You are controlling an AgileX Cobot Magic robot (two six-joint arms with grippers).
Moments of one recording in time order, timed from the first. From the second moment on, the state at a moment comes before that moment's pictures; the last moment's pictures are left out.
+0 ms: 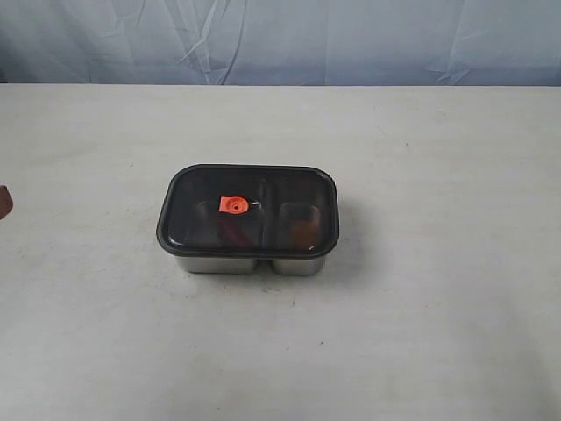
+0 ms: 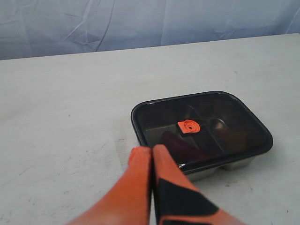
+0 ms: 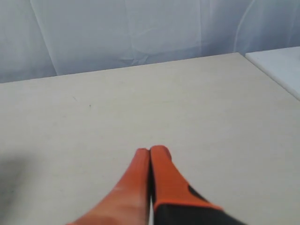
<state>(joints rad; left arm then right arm) -0.40 0.48 -0.35 -0.19 0.30 0.03 0.01 0.07 -0.10 0.04 0.38 0.01</state>
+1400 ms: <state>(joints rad) -0.40 0.48 -0.35 -0.18 0.30 0.03 0.01 0.01 -0.01 0.02 0.38 0.04</state>
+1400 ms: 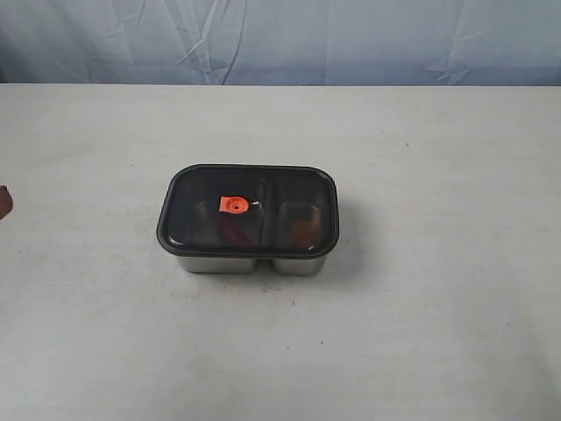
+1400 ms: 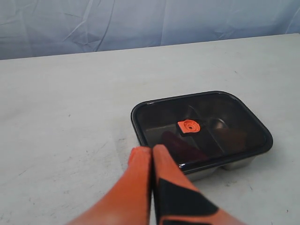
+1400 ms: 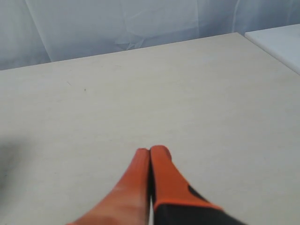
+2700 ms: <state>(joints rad) -0.02 0.01 -0.01 -0.20 0.36 0.03 0.01 0.01 -0.01 0.02 0.38 0.04</state>
